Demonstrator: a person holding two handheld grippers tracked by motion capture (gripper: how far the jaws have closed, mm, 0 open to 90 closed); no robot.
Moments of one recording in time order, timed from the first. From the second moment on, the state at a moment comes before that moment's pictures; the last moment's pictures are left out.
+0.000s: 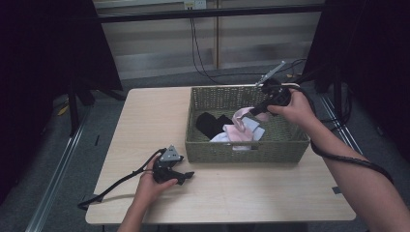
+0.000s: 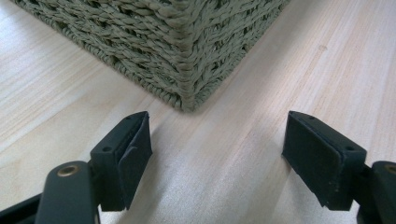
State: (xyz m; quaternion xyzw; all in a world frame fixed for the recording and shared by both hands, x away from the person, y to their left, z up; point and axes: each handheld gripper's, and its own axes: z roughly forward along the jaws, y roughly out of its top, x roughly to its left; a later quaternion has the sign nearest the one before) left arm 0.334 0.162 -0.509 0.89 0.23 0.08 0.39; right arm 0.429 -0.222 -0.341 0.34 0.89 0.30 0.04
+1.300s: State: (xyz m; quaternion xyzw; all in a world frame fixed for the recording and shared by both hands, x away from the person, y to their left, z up) left arm 0.334 0.162 -0.509 0.89 0.23 0.08 0.40; right arm 0.347 -0.224 -0.277 0.24 0.90 0.37 0.00
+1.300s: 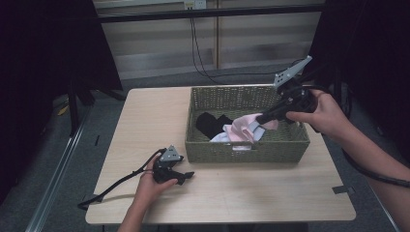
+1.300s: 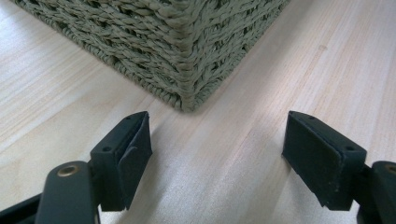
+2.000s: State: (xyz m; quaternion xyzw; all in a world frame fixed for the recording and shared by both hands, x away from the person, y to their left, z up) left arm 0.334 0.162 -0.509 0.89 0.23 0.08 0.40; right arm 0.323 -0.193 -0.342 0.21 0.91 0.35 -0.06
